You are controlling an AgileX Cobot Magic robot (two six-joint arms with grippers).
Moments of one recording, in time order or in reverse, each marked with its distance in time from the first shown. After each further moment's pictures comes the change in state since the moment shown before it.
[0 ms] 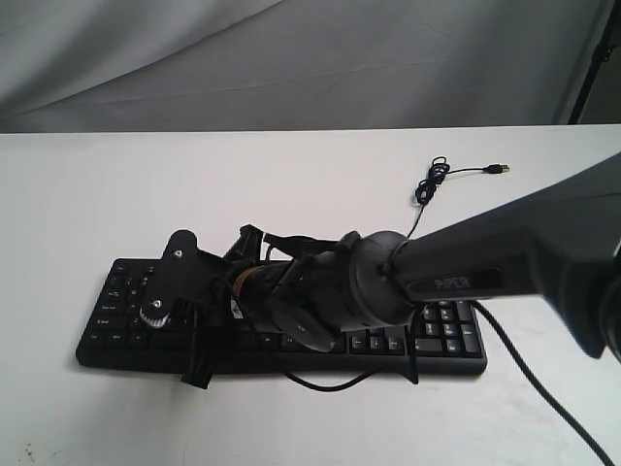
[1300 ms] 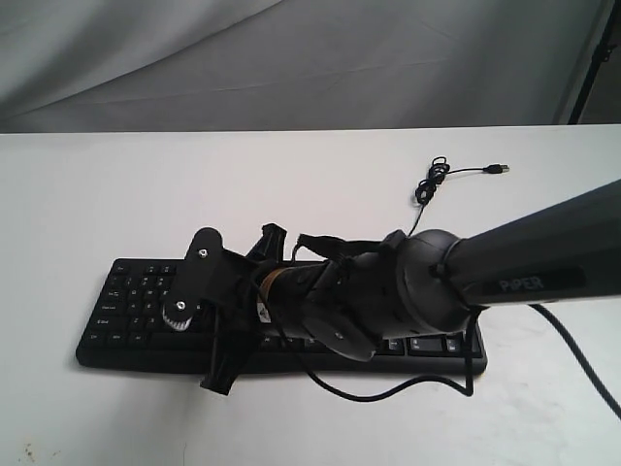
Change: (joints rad) left arm 0.000 0.000 0.000 0.000 0.000 0.000; right arm -0.015 -0.108 0.141 0.000 -0.047 0.004
